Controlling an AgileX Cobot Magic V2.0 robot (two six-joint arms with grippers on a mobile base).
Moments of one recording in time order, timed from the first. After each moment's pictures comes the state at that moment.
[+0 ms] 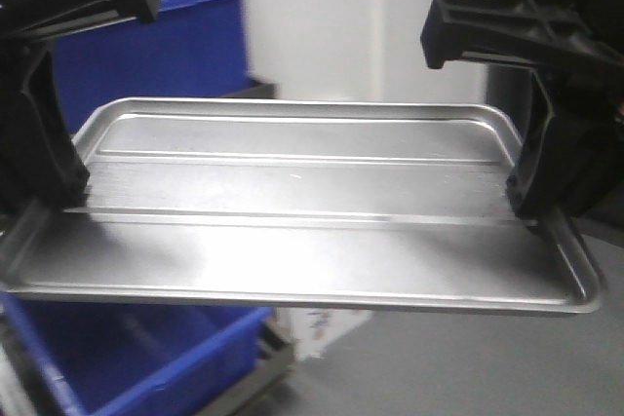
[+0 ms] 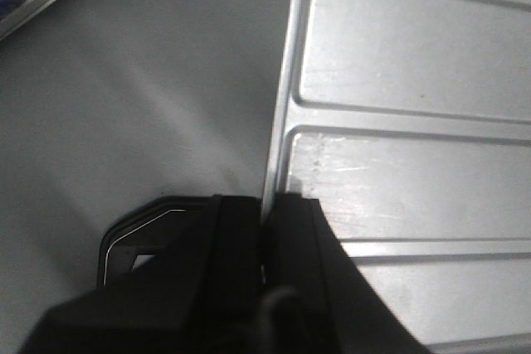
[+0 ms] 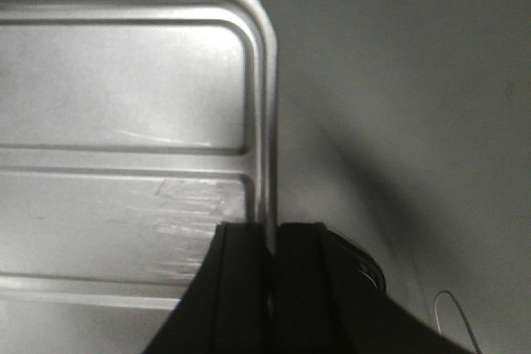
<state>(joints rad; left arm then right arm) -0.91 1.21 -0.87 0.20 0.86 -1.04 0.79 1.21 -0.82 -0.28 0.81 1.01</state>
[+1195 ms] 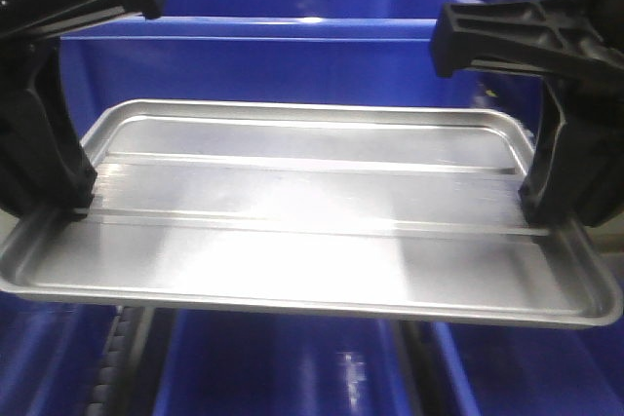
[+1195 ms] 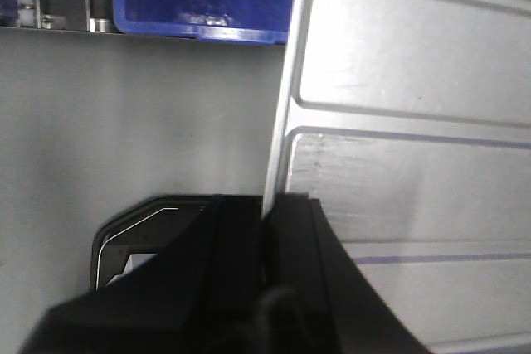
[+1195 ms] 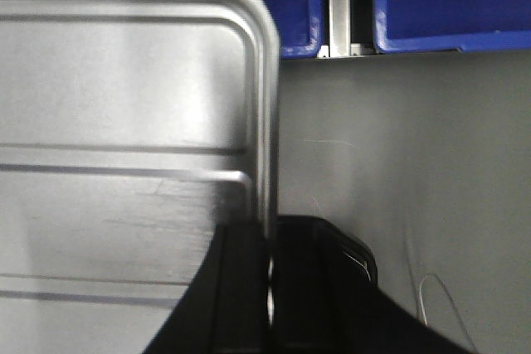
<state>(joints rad) -0.91 1.21 -0.87 0.19 0.85 -1.04 0.79 1.21 -0.82 -0.27 0.84 1.01</state>
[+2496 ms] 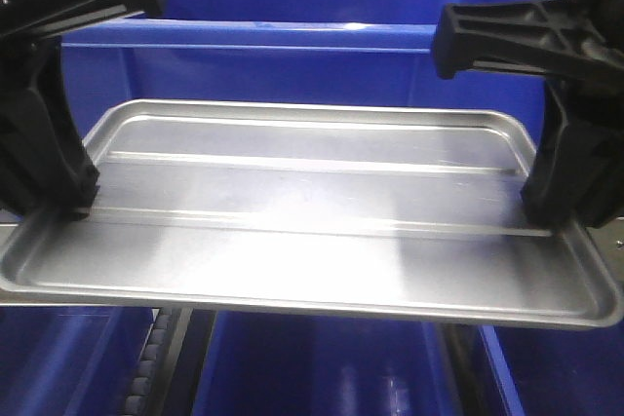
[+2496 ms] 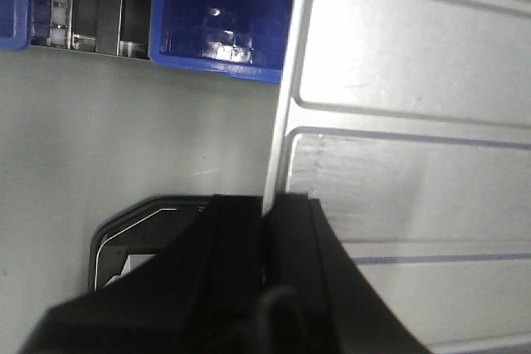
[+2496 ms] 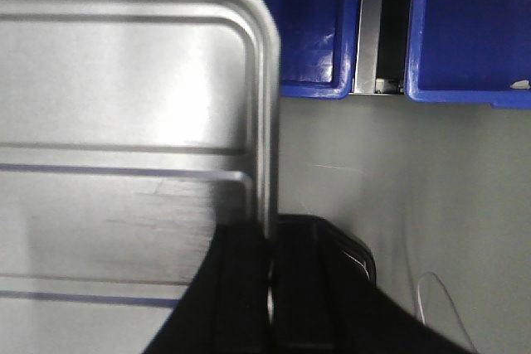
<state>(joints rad) -0.91 1.21 -0.87 0.19 0.84 -1.04 0.79 1.21 -0.82 -0.27 0.85 1.01</state>
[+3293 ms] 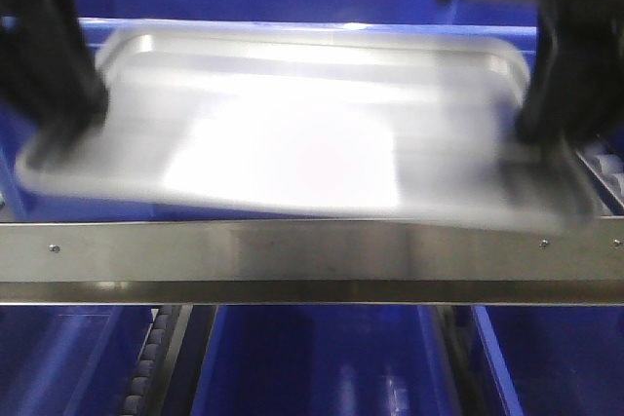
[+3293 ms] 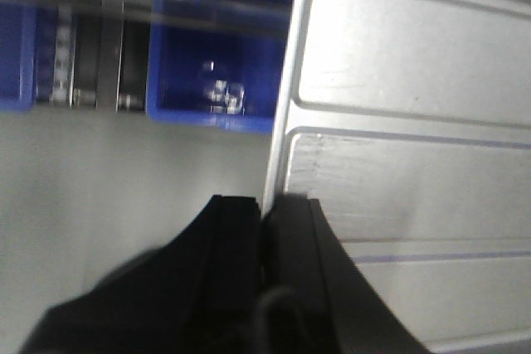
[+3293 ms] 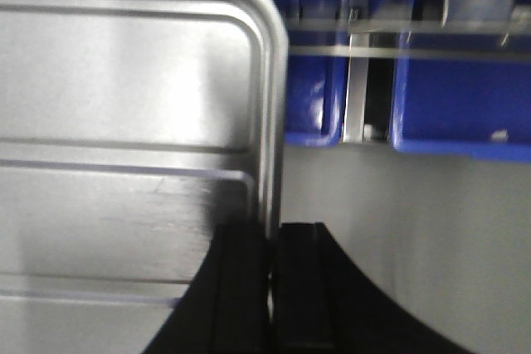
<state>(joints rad) -0.91 1.21 -1.00 0.29 0.87 -1.03 0.79 1.21 -0.94 -0.36 0.89 0.99</state>
